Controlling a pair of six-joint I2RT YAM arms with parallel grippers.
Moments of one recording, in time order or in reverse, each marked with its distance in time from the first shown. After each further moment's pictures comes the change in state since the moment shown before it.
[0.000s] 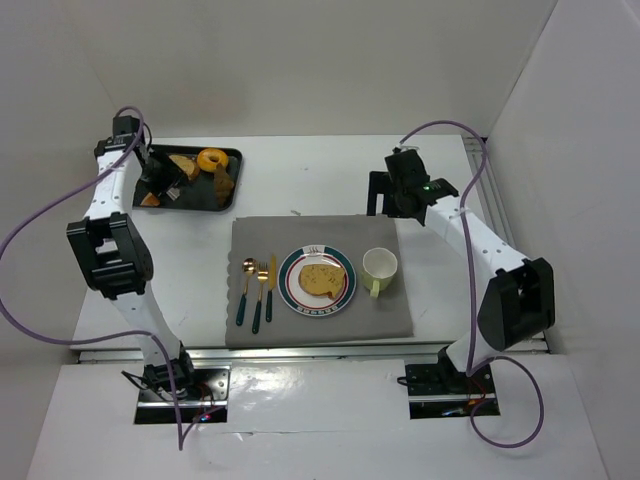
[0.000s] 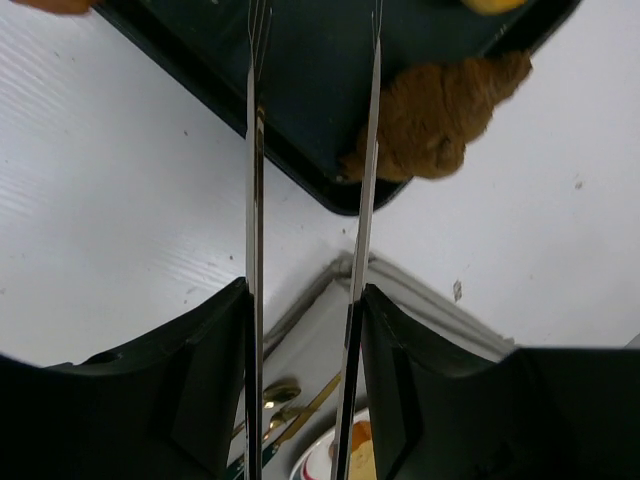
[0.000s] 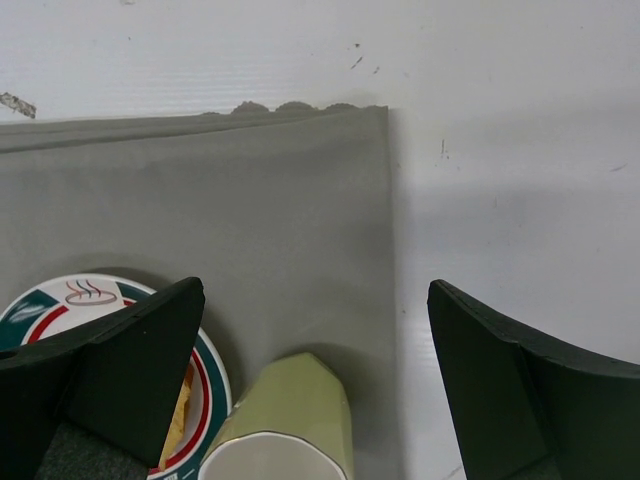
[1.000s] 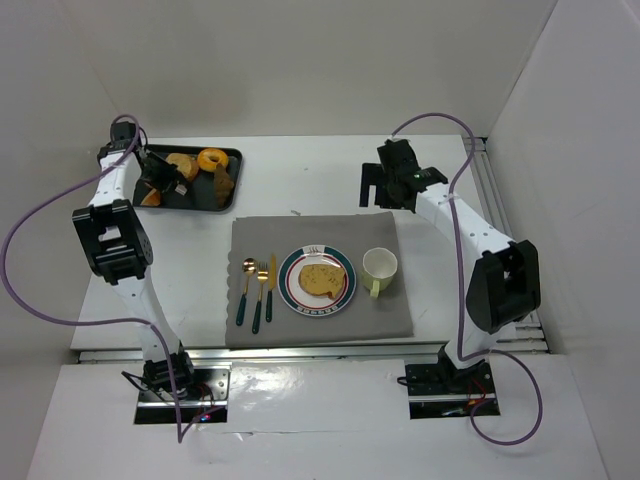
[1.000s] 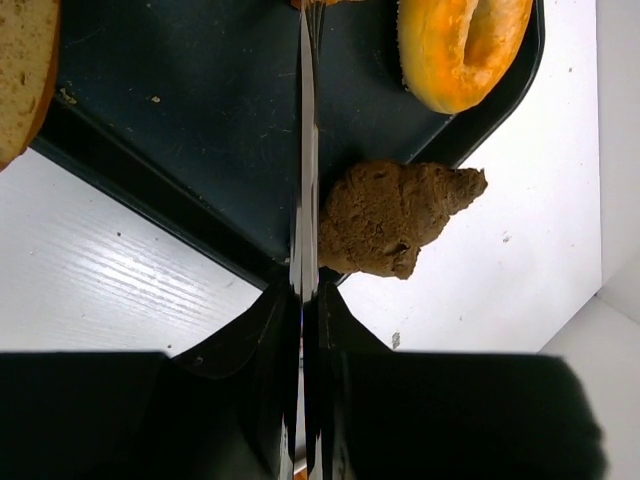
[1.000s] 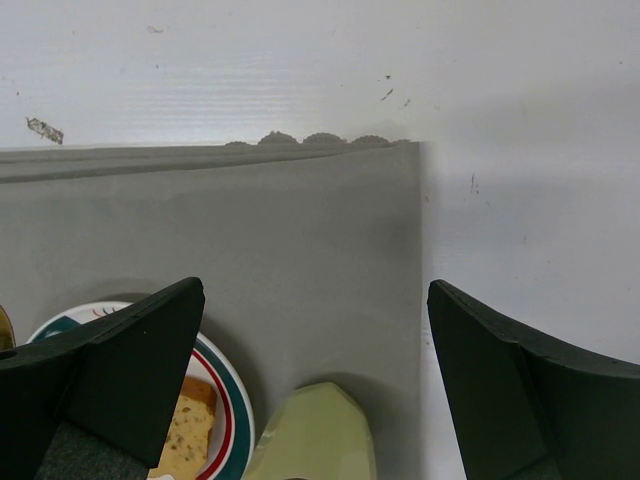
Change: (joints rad) left arm 0.066 0.194 0.071 0.171 0.129 -0.135; right arm 0.000 0.125 0.118 0.002 -0.032 0.002
